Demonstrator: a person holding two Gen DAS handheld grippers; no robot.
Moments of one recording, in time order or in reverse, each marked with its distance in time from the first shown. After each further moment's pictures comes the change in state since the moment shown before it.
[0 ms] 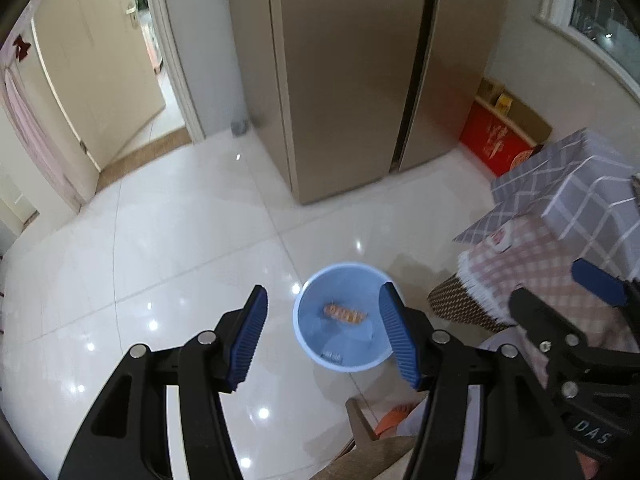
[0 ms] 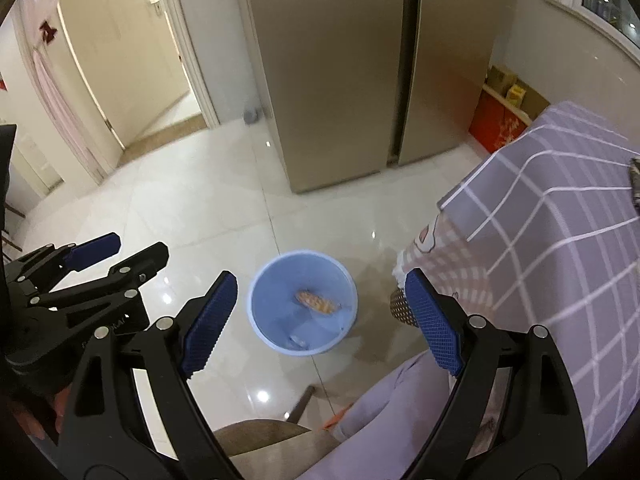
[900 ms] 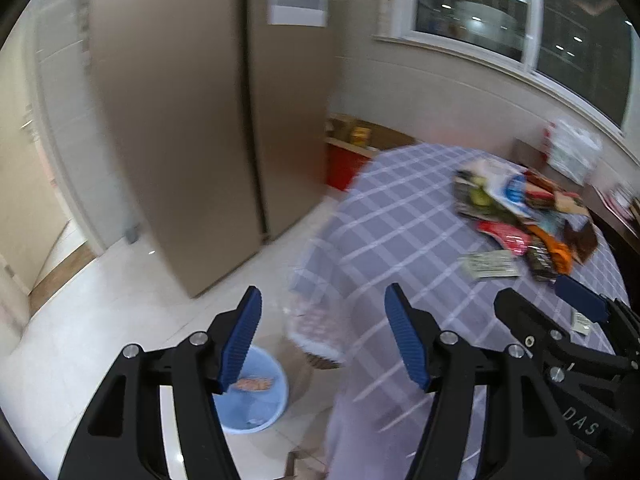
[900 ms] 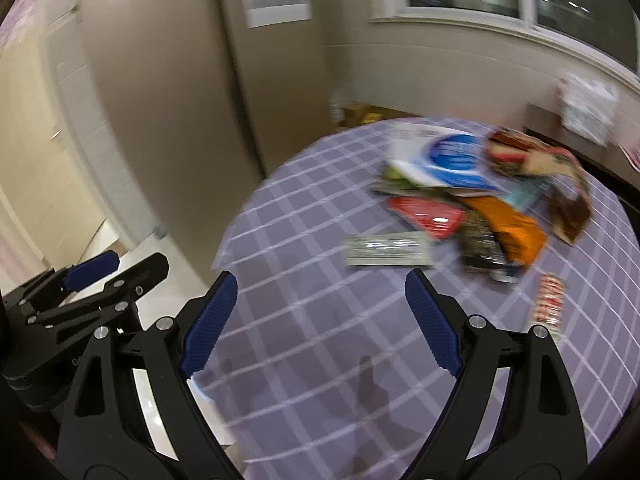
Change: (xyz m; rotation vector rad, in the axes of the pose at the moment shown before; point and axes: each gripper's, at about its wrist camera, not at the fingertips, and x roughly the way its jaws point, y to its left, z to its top) left arm -0.087 -0.203 0.007 0.327 -0.223 -0.321; right arm -0.145 -0.156 -0.055 0.389 -0.282 -0.294
